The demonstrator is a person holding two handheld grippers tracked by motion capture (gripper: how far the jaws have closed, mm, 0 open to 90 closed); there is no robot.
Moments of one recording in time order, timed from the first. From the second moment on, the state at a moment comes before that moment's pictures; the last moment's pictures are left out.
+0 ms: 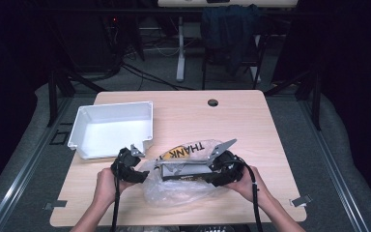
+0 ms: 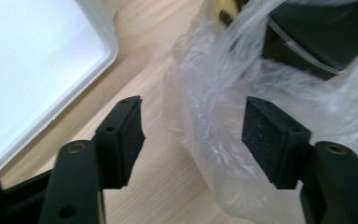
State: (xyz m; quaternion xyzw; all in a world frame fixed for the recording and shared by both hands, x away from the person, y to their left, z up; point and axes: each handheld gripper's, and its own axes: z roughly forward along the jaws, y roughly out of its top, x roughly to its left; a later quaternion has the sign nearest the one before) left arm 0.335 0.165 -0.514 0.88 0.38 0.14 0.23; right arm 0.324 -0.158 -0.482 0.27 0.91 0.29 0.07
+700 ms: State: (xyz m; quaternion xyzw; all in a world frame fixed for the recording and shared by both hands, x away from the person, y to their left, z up) left arm 0.311 0.153 -0.495 0.90 0.35 0.11 0.24; right arm 0.397 -0.185 -0.505 0.37 0.89 0.25 0.03
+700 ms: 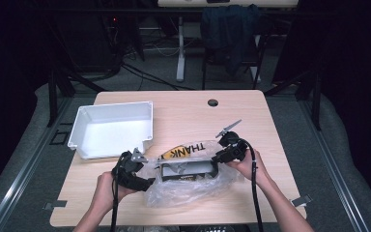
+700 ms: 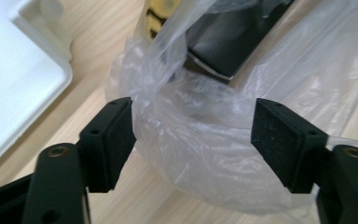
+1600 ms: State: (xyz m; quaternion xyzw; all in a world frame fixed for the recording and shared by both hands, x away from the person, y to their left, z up) left arm 0.340 0.146 -0.530 0.90 0.37 0.16 0.18; right arm 0.430 -0.169 -0.524 0.38 0.88 0.24 0.13
